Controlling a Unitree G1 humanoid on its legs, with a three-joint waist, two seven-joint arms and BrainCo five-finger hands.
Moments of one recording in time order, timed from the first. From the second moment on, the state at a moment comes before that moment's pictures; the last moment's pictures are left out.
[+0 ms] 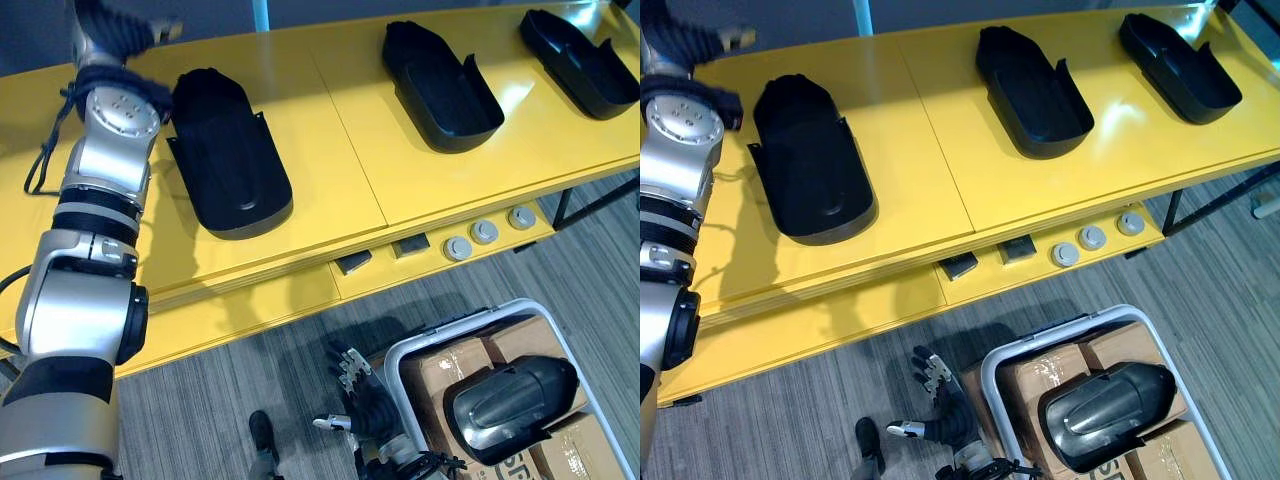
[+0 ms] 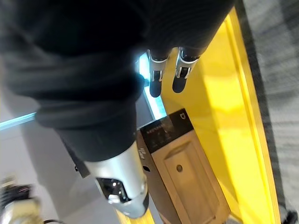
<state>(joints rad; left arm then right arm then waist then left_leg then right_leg) -1.25 0.67 -0.16 0.43 0.01 -0.05 0.52 0.30 -0.11 0.49 -0.20 0.20 -0.19 0.02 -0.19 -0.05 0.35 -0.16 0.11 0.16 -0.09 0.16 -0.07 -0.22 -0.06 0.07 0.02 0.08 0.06</state>
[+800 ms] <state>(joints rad) -0.11 0.11 -0.40 -0.10 -0.15 -0.22 0.24 0.31 -0.06 0.25 -0.14 0.11 -0.20 -0.08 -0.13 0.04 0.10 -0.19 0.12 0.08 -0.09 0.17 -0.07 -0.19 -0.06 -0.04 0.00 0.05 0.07</state>
